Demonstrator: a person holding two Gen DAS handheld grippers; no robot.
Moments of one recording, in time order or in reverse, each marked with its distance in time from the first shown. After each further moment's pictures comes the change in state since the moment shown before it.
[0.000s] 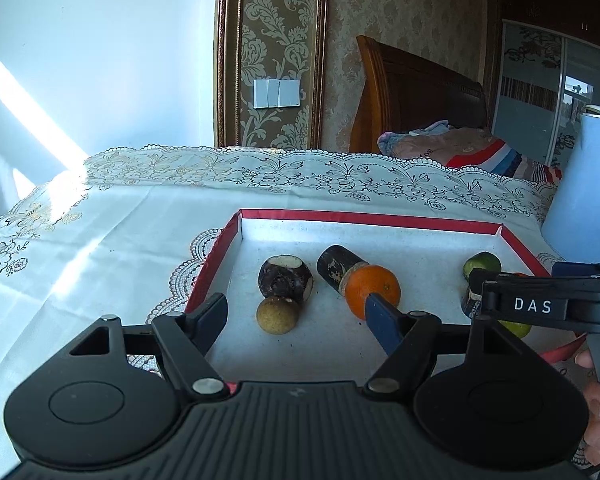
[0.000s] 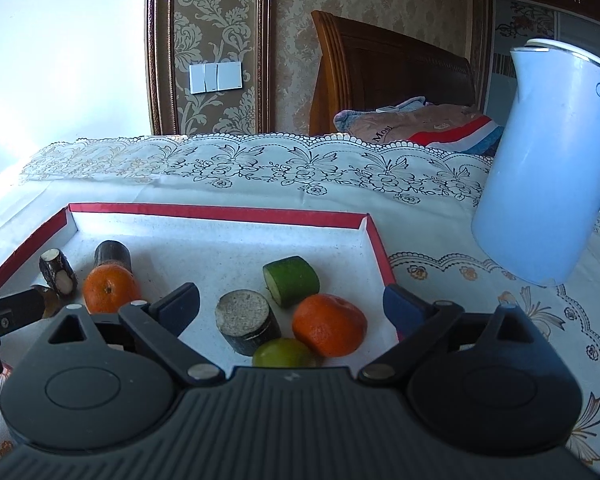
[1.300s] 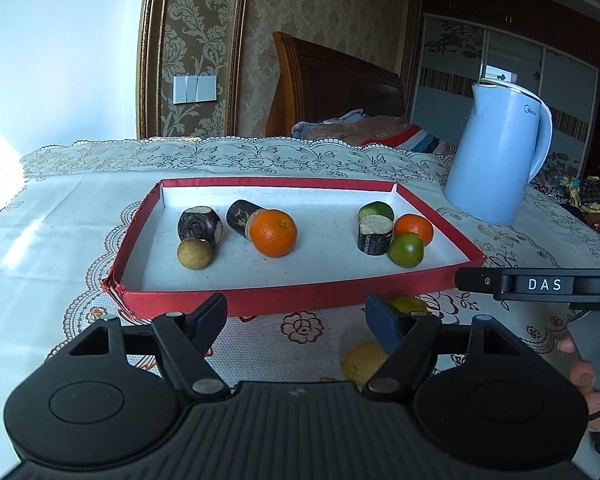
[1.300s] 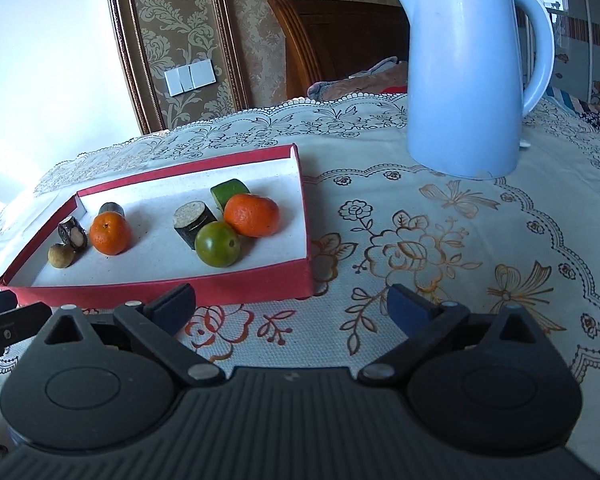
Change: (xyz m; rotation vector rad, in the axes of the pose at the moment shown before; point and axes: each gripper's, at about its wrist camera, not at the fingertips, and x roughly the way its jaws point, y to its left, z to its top) left arm -0.045 -0.013 -0.041 0.082 0.001 -0.250; right arm -0.063 -0.070 -0.063 0.198 0.052 0.058
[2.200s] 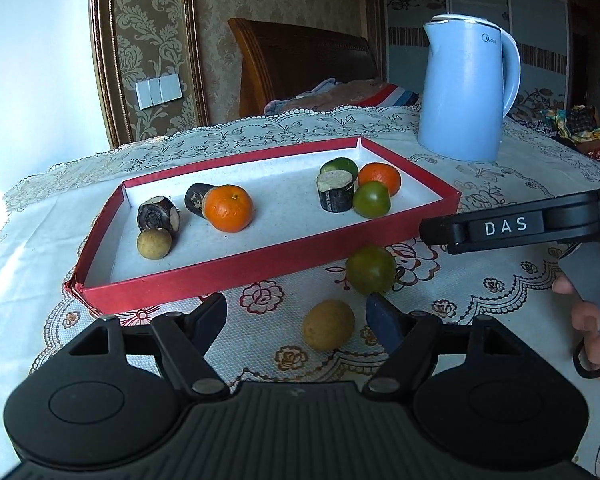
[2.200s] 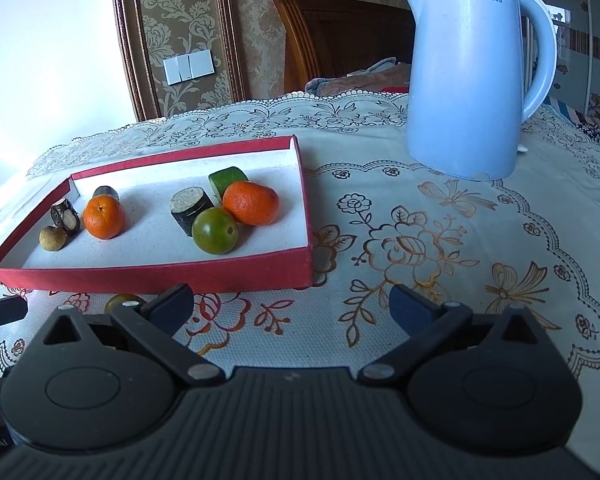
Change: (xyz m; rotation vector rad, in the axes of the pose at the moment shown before) left arm 0.015 -0.040 -0.016 0.186 0.069 0.028; right arm 0.000 0.011 -0.004 -0.058 0.003 -0.041
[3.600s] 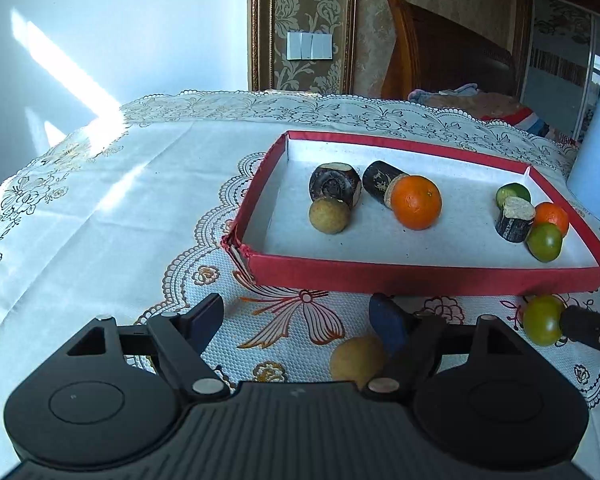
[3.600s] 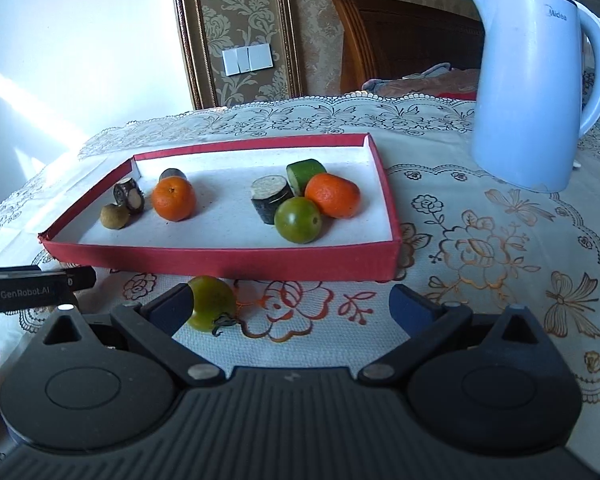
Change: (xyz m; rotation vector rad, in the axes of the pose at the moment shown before) left arm 0.011 0.081 -0.001 -0.335 0.077 0.286; right arm -0.003 0.039 -0.005 -0.120 0.012 0.126
